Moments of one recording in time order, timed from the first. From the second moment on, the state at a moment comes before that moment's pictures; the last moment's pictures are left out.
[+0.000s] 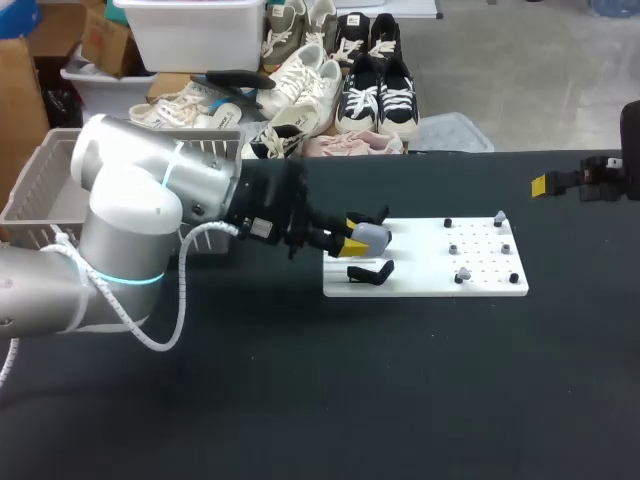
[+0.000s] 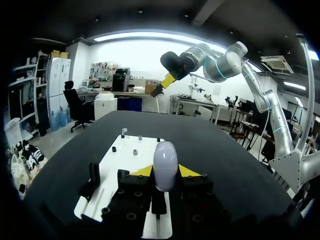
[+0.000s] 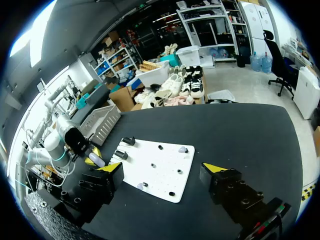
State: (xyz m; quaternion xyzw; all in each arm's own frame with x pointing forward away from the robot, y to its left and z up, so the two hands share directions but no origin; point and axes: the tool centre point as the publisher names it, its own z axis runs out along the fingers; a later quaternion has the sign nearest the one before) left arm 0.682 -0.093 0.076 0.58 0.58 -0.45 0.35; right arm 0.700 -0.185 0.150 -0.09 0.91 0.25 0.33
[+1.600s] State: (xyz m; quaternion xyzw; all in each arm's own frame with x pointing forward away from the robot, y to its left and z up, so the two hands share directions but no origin) left arm 0.624 -0.097 0.143 0.56 0.50 -0.48 0.46; right arm 0.700 -0.185 0.150 -0.09 0.91 0.25 0.33
